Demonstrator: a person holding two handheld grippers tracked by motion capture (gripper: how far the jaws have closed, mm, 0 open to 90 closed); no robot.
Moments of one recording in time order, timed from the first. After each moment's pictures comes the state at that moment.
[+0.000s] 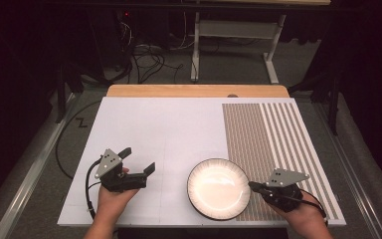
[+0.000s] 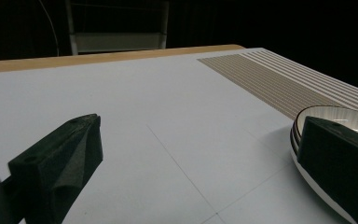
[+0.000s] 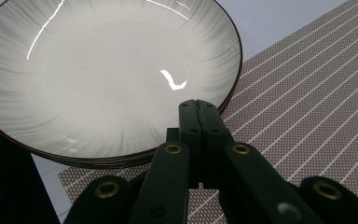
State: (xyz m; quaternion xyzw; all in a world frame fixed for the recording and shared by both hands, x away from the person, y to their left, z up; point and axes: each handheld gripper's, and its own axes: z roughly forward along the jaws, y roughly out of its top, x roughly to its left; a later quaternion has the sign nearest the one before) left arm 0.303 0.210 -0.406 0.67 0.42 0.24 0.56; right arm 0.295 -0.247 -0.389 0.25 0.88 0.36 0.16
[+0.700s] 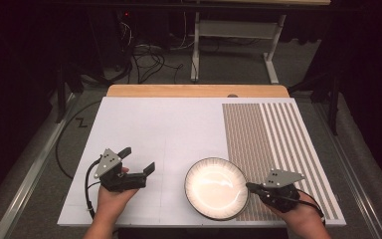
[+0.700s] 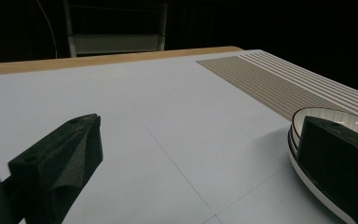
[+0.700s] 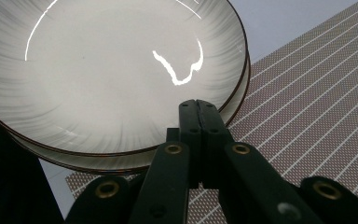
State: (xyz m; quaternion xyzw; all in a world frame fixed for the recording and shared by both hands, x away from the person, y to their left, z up) left arm 0.303 0.210 -0.404 0.67 0.42 0.24 0.56; right arm 0.294 -0.240 -0.390 0.25 0.89 0.36 0.15
